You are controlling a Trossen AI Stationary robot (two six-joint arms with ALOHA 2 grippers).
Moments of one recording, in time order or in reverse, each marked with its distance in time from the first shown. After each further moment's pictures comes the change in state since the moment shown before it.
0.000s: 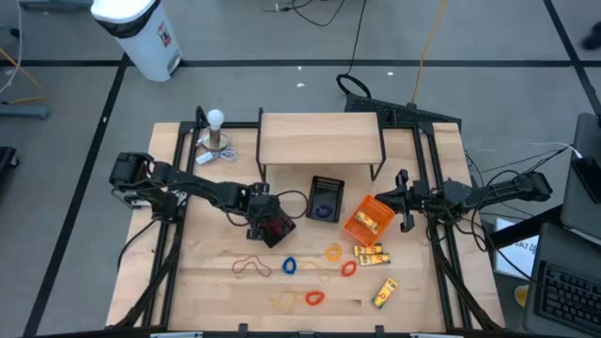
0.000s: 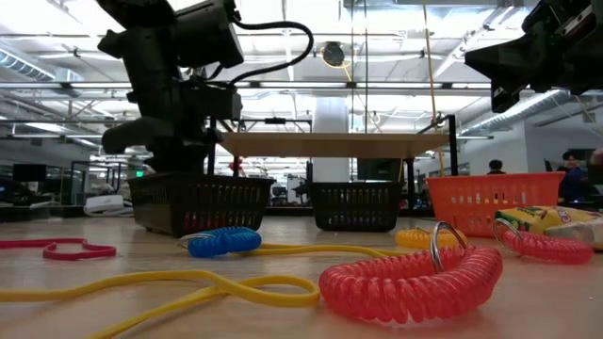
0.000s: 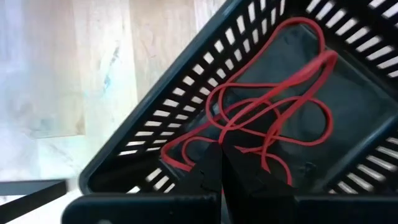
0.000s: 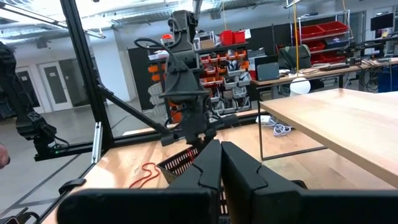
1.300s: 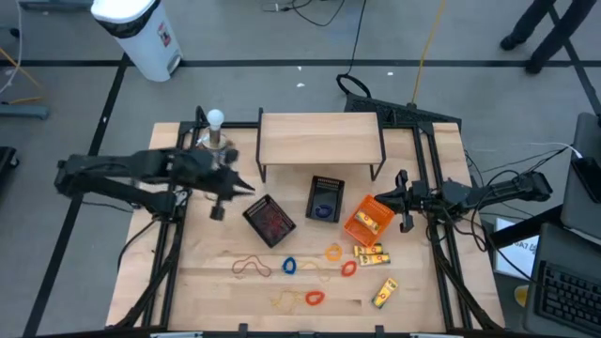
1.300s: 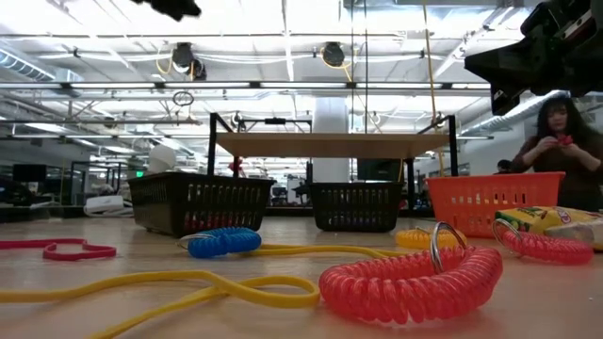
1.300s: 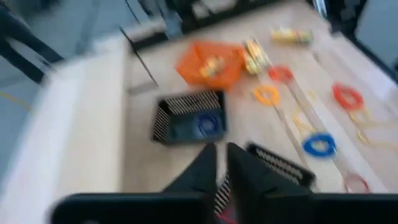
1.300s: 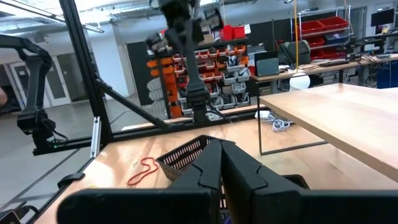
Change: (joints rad) left arm 0.075 -0.664 0.149 -0.147 0.177 0.230; right arm 0.000 0.000 0.000 -0.021 0.000 0.000
